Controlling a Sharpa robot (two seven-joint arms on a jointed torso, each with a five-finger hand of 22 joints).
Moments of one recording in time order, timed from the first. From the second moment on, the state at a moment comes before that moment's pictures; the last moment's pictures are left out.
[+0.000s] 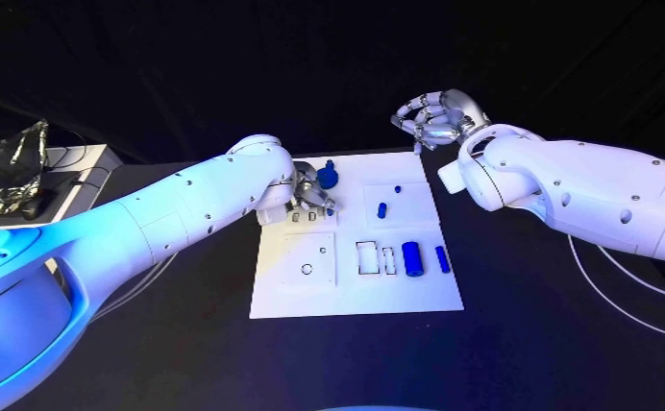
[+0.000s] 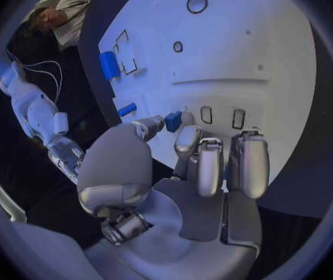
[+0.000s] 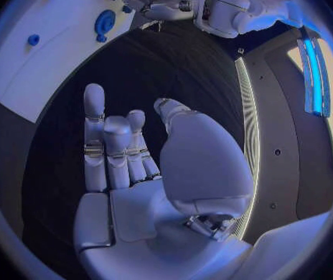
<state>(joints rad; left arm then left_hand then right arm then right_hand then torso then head) 1.21 -0.40 0.12 1.02 -1.11 0.31 -0.55 0.99 -0.20 0.60 0.29 0.05 0.79 0.07 0.73 0.84 1.31 0.00 1.28 1.08 1.47 -0.06 1.56 1.31 0.05 1.44 0.04 1.48 1.31 1.38 -0.71 -0.13 1.34 -0.58 -0.58 0.07 1.28 -0.18 0.29 0.28 0.40 0.75 0.15 0.39 0.65 1.07 0.06 0.97 0.85 1.37 -0.01 1.05 0.93 0.17 1.19 0.10 0.50 0.91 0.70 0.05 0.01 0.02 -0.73</state>
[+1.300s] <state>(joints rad) 1.21 -0.47 0.12 1.05 -0.86 0.28 -0.51 1.05 -0.14 0.82 0.14 0.40 0.77 0.10 0.75 0.95 1.29 -0.01 1.24 1.03 1.47 -0.06 1.56 1.31 0.05 1.43 0.04 1.47 1.31 1.37 -0.70 -0.14 1.32 -0.58 -0.55 0.06 1.28 -0.18 0.30 0.29 0.40 0.75 0.15 0.39 0.65 1.06 0.07 0.97 0.84 1.37 -0.01 1.03 0.92 0.17 1.19 0.10 0.49 0.90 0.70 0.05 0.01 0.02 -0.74</state>
